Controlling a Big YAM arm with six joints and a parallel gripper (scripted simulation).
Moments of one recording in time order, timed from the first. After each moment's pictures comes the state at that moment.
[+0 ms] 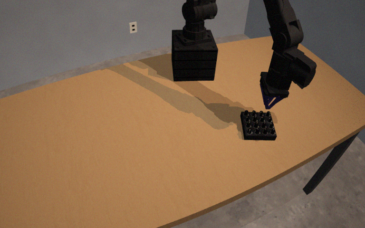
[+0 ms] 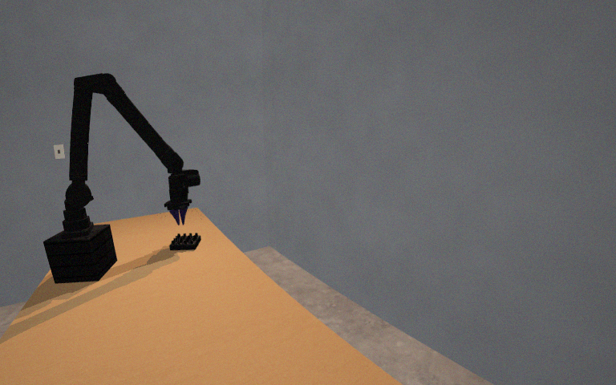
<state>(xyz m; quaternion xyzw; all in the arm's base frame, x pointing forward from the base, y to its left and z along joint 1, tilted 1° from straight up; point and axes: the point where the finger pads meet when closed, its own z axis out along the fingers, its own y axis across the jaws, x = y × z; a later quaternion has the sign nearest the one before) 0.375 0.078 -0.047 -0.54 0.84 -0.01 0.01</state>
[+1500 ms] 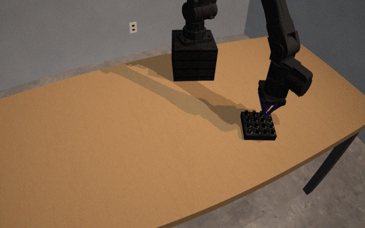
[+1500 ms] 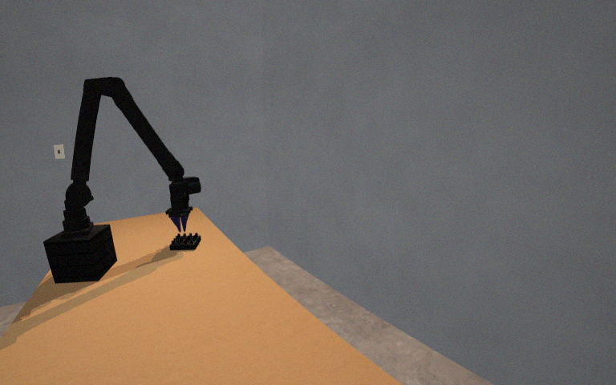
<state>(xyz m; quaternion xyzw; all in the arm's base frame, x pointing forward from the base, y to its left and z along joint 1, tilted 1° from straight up) 0.377 0.079 -0.079 -0.54 0.84 -0.01 0.01</state>
